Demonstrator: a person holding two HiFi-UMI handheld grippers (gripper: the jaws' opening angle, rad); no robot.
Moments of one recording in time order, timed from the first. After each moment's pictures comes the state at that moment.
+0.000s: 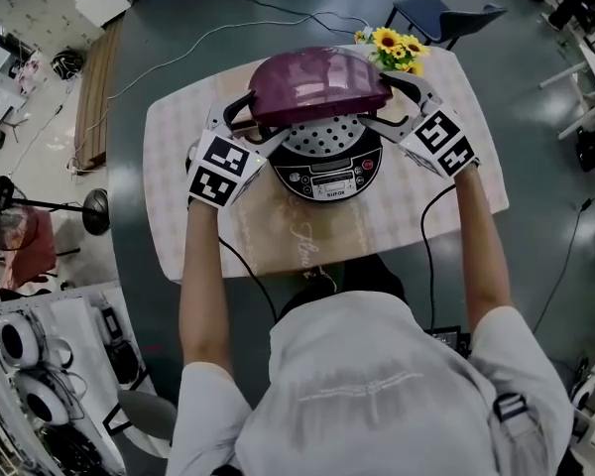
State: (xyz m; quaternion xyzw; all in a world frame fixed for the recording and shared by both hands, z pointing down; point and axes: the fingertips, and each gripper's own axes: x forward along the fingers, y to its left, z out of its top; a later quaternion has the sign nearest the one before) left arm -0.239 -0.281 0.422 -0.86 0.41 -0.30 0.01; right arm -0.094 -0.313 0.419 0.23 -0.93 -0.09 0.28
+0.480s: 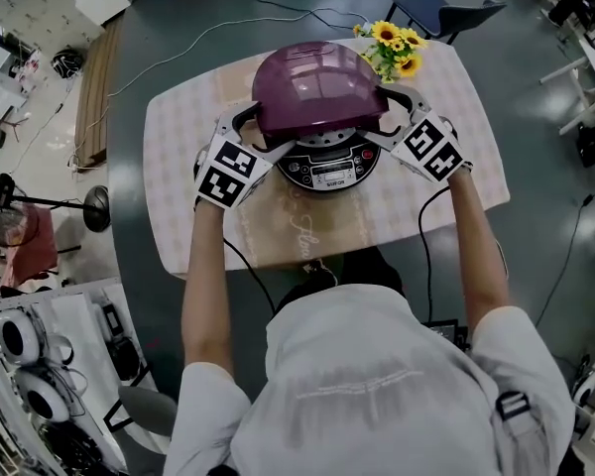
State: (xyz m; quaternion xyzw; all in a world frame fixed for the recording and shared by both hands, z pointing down) left arm -0.230 -0.255 0.462 -0.87 0.38 -0.33 -0.02; right arm -0.091 -0.285 0.462 0.21 -0.92 -0.08 0.33
